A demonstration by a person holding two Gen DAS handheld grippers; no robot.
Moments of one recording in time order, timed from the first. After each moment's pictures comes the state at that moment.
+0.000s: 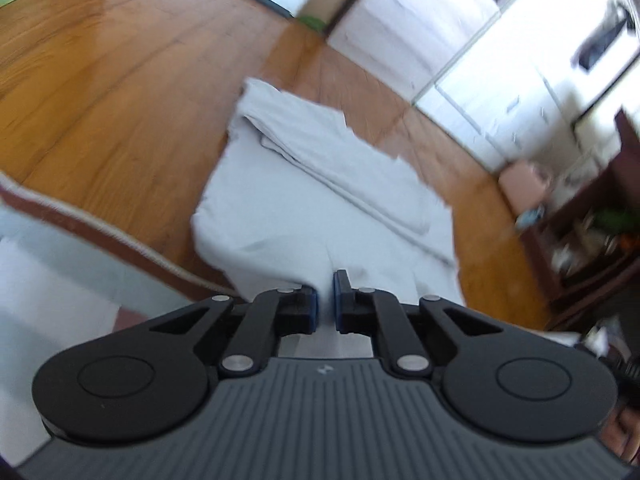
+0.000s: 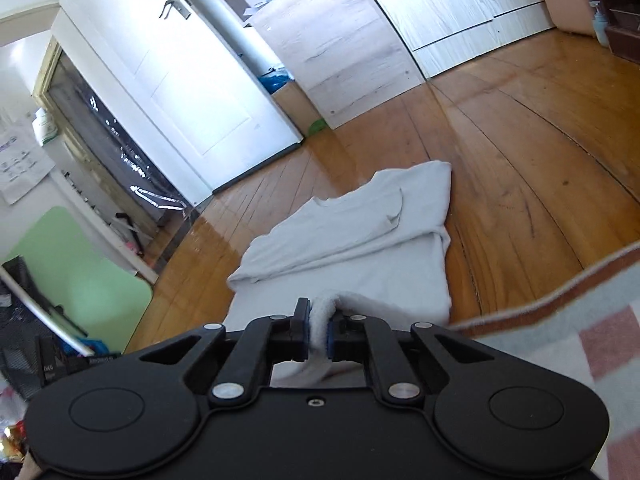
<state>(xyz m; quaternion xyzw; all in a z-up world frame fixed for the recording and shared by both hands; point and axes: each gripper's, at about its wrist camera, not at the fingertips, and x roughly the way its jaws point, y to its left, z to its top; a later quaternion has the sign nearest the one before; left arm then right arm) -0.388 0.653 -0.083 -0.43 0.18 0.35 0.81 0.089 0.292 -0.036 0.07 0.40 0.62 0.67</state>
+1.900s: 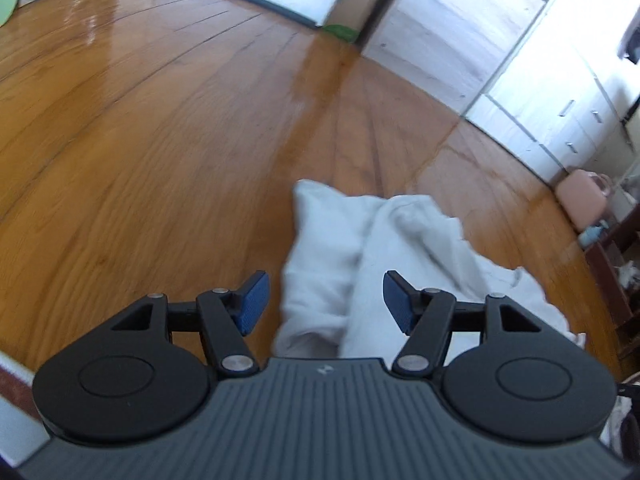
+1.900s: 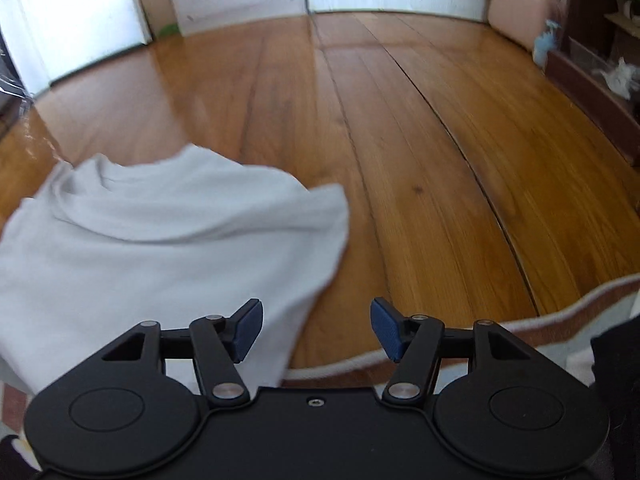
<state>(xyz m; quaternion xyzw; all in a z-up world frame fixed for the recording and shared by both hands) -0.306 0.779 -0.150 -0.37 0.20 0.39 0.82 0.207 0.417 -0.124 -0.19 0.43 0.45 0.76</state>
